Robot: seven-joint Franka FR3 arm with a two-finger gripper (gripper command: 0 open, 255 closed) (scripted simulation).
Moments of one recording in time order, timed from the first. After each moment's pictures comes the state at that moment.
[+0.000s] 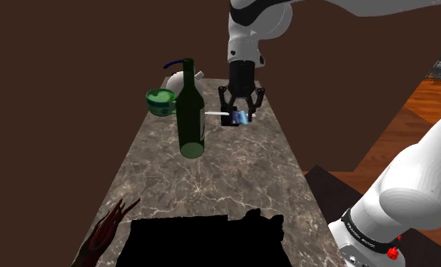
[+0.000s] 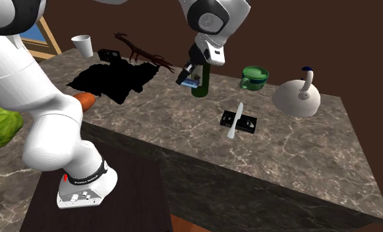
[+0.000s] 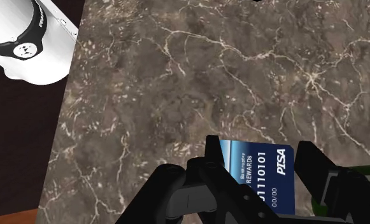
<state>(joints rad) 0.03 -0.05 0.11 -1.98 0.41 1.49 0.72</state>
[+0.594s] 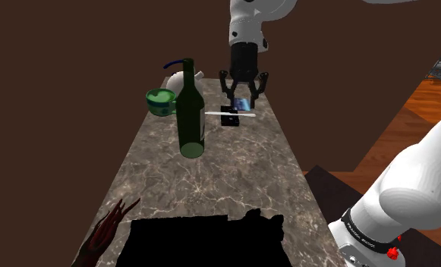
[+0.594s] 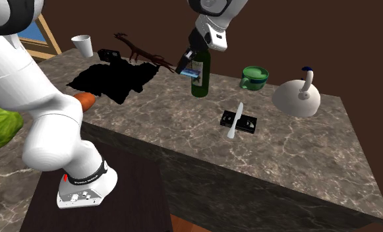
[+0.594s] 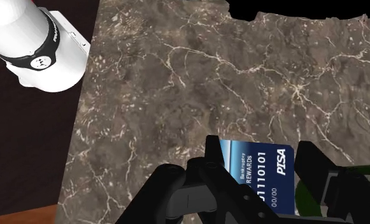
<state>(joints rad) 0.03 -0.07 0.11 -1.88 0.41 1.38 0.75</state>
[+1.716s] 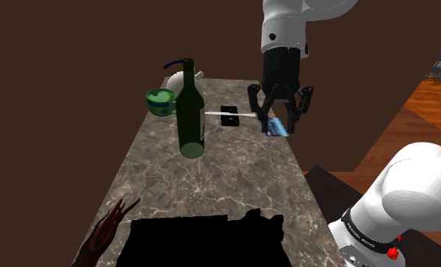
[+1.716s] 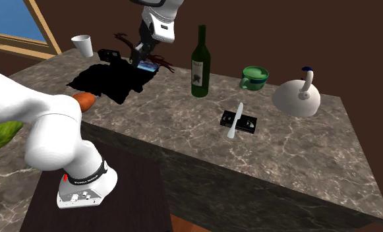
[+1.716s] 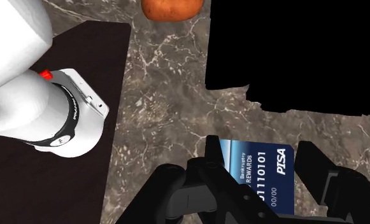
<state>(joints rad) 0.09 -0.51 0.17 -2.24 0.52 1.35 0.86</state>
